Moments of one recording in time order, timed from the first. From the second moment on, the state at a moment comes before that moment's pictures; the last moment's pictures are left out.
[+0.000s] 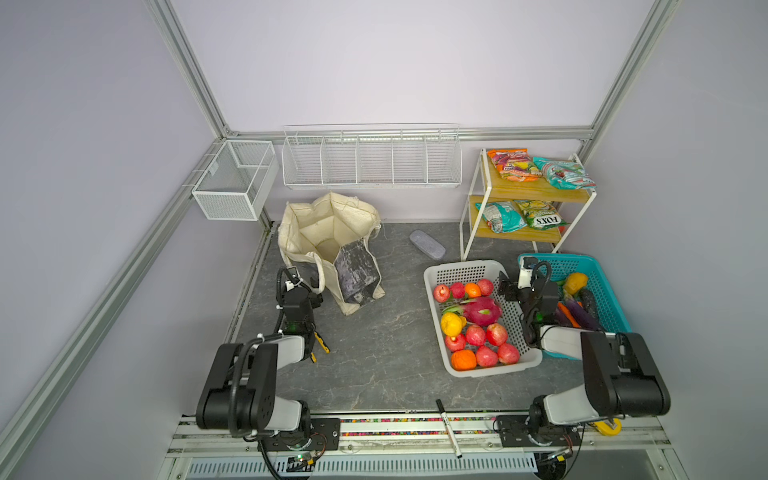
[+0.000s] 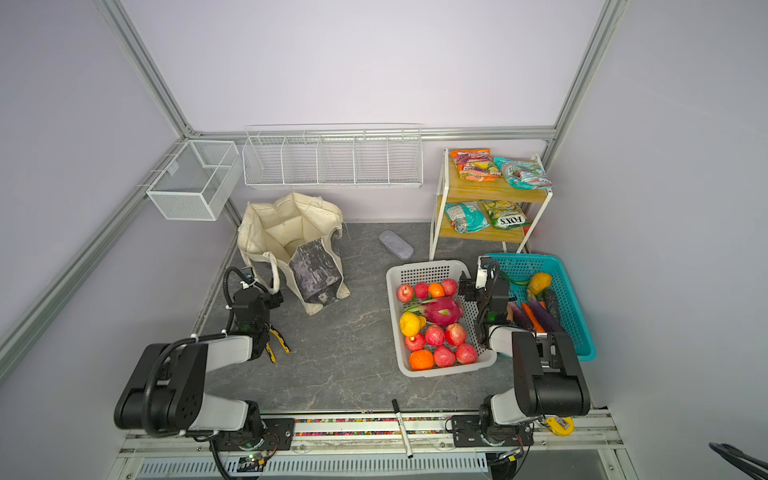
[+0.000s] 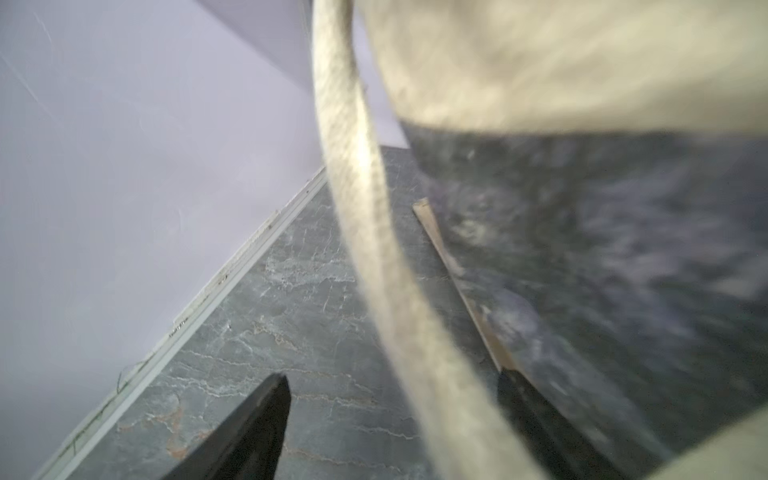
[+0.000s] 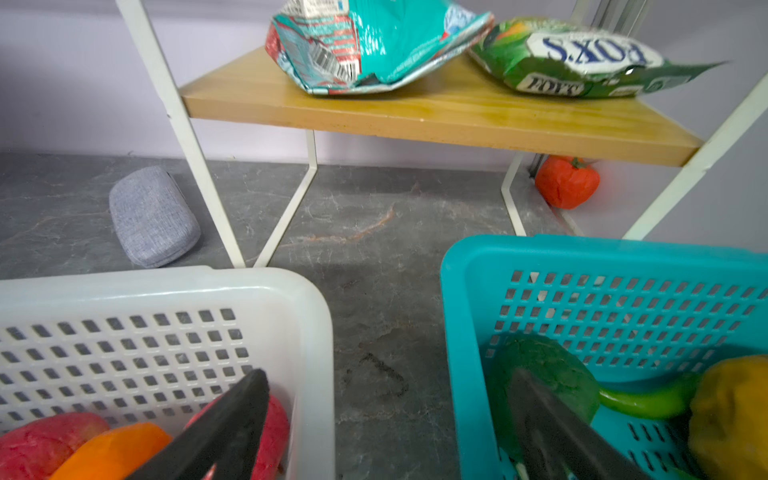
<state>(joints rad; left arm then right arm) -0.10 1.35 0.40 0.68 -0.34 -0.07 -0.01 1.45 0.49 0.64 0.01 -0.02</state>
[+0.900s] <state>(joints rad) -0.13 0.99 0.81 -0.84 -0.26 -0.58 0.26 1.24 1.00 -0.49 0.11 0.40</state>
